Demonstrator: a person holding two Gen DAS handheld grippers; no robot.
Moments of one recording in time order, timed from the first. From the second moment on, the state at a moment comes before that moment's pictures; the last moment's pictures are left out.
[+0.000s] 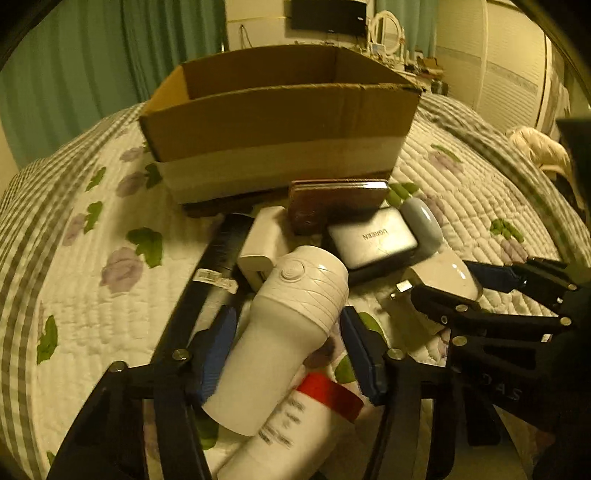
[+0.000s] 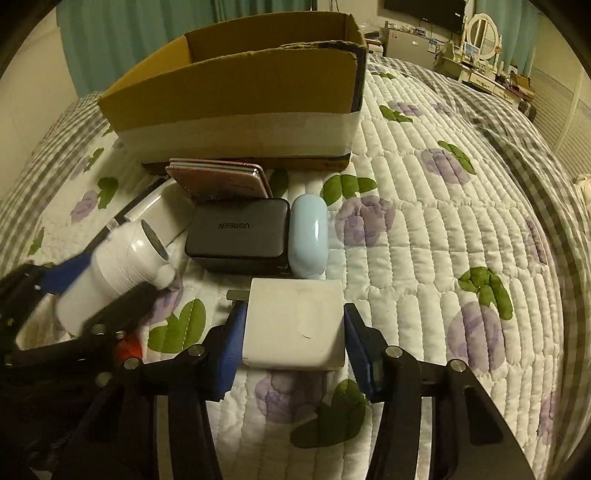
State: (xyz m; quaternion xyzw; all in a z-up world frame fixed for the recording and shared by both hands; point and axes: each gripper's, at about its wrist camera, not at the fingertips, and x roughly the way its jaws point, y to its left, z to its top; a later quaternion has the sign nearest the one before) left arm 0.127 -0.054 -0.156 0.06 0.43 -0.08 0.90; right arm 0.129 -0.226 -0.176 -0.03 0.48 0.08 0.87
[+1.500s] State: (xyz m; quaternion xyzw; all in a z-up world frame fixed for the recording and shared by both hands) left arm 0.278 -0.031 -0.034 0.03 0.34 -0.04 0.94; right arm 0.283 -0.209 -0.018 -0.03 0.33 0.12 0.94
